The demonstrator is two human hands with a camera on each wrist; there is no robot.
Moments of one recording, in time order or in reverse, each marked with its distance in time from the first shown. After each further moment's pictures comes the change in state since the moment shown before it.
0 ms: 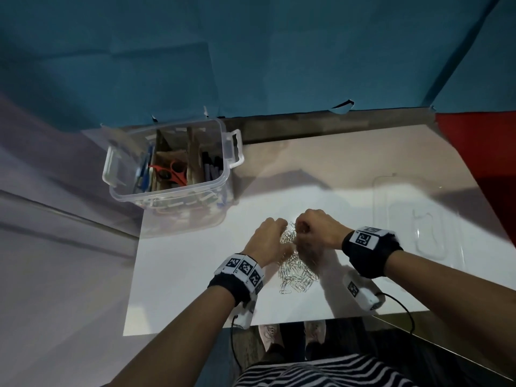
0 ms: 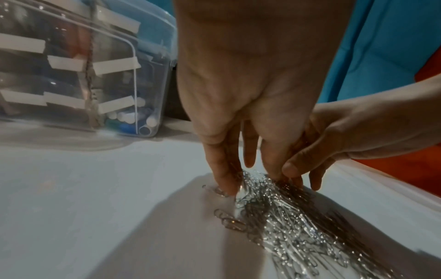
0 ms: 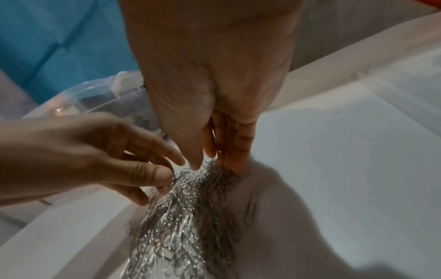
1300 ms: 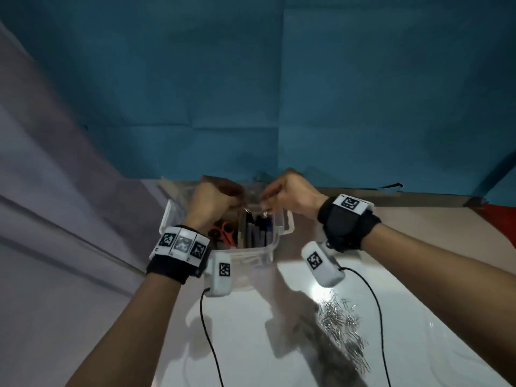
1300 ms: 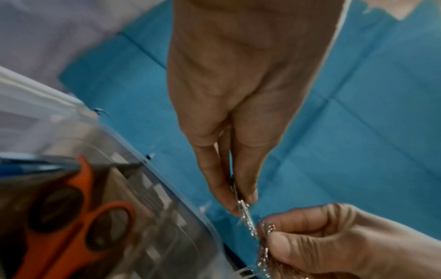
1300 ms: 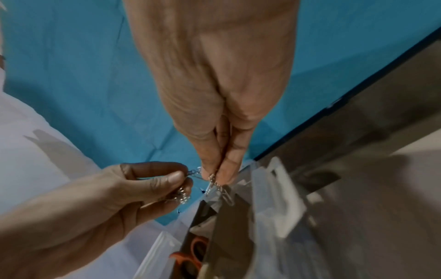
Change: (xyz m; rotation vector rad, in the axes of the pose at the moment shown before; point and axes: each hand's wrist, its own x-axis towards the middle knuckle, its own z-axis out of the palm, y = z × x) left_hand -0.003 -0.060 -0.280 -0.486 0.604 -0.079; right_hand 0.118 -0.195 -0.159 0.431 0.219 -0.162
